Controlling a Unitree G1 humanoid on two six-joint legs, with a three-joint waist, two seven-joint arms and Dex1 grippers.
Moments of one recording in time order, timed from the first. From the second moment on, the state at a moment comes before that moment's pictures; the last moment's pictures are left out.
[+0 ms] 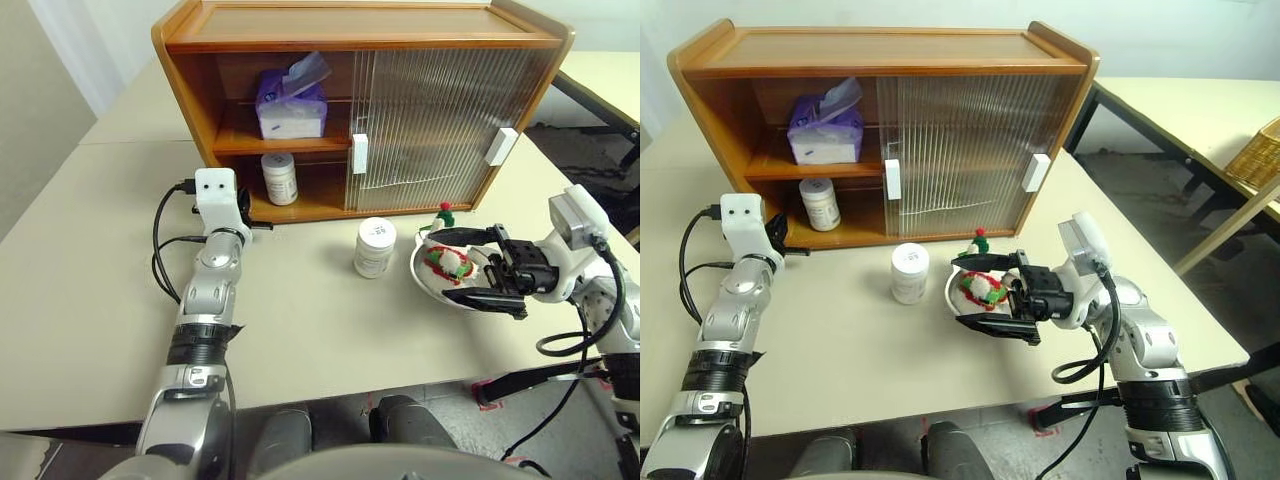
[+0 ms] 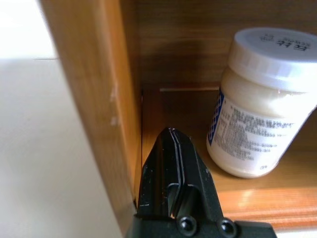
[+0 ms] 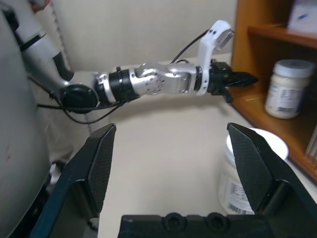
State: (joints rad) left arm -0.40 0.24 0.13 0.26 0.00 0.23 -0.01; right arm -0.21 -0.63 -0.09 -0.08 0.76 0.31 1.42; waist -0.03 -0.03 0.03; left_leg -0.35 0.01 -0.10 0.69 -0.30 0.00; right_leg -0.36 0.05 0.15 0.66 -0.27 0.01
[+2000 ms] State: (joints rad) left arm -0.56 0.20 0.10 0.56 0.01 0.09 -0.07; right arm -0.09 -0.60 -0.10 -0.26 0.81 0.36 1.30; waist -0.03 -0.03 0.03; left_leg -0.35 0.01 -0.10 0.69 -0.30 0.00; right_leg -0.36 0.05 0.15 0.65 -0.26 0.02
